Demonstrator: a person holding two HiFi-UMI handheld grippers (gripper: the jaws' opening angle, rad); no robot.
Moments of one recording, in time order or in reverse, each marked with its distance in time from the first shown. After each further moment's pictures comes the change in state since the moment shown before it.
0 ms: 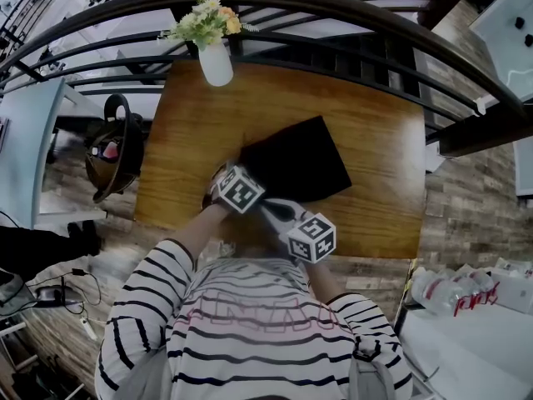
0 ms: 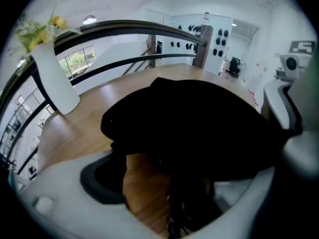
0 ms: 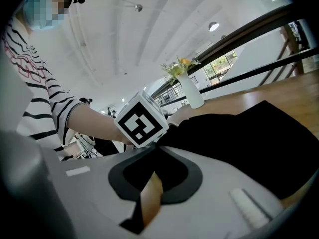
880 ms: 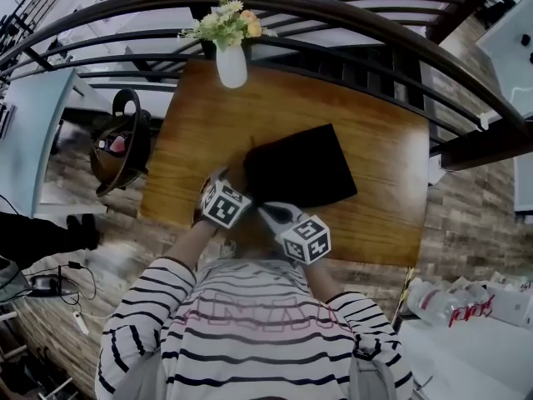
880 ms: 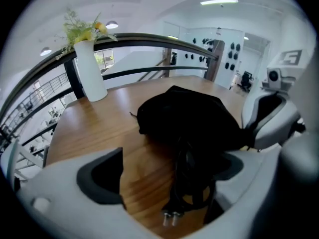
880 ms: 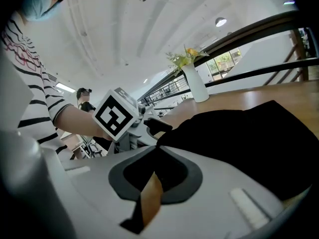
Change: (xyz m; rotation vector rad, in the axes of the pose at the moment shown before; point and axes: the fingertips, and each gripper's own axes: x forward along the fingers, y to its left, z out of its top) left arm -0.055 0.019 -0.043 -0.152 -0.126 0.081; right arm 0.028 0.016 -0.015 -0.047 0.091 -0.018
